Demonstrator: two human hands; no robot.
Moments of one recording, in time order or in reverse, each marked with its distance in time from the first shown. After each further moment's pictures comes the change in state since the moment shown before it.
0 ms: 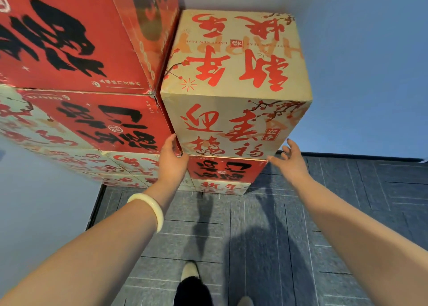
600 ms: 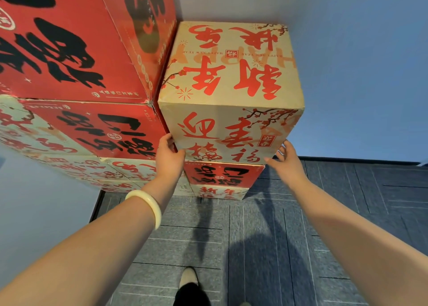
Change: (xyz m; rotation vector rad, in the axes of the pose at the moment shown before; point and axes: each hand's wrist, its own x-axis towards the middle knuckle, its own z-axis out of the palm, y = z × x) left_hand 0.010 0.023 -0.001 -0.118 0.063 -0.054; right_hand 0.000 -0.012 -0.003 0.027 -0.030 -0.083
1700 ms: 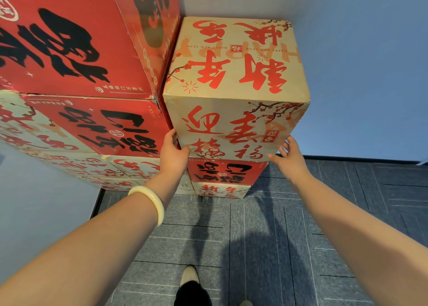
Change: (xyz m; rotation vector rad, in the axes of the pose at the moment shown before) left_hand 0.002 -0.001 -0.001 -0.036 -0.065 -0.025; right_hand -0.003 -0.006 0.005 0.008 0.006 -0.012
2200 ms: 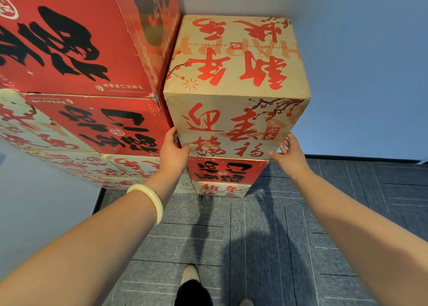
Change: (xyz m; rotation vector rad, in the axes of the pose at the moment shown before) left_hand 0.002 -0.001 -0.002 0.017 -0.025 0.006; right_hand 0.001 -0.006 0.000 -0.049 0.006 -0.005
